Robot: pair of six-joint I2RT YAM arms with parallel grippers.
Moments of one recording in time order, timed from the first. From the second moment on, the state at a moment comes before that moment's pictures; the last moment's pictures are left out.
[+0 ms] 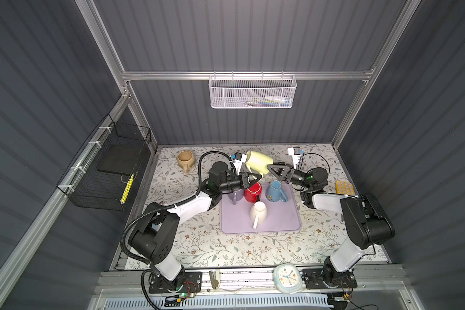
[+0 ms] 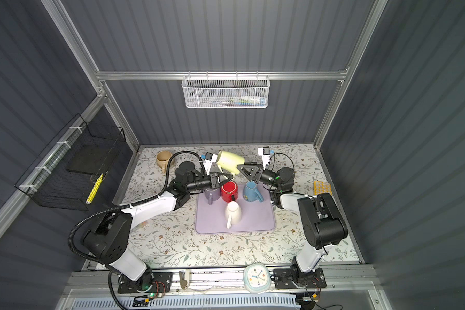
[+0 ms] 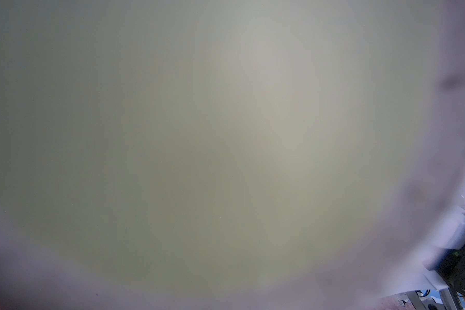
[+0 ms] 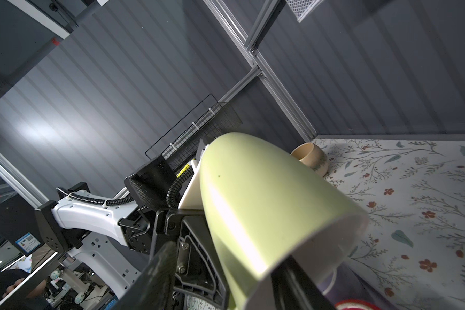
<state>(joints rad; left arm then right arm) -0.59 1.64 0.98 0.52 0.70 -0.75 0.25 1.71 0.77 1.33 -0.99 1.02</state>
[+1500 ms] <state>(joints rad) -0.61 1.69 0.98 0.59 0.75 -0.78 0.31 1.72 0.82 1.33 -0.98 1.08</state>
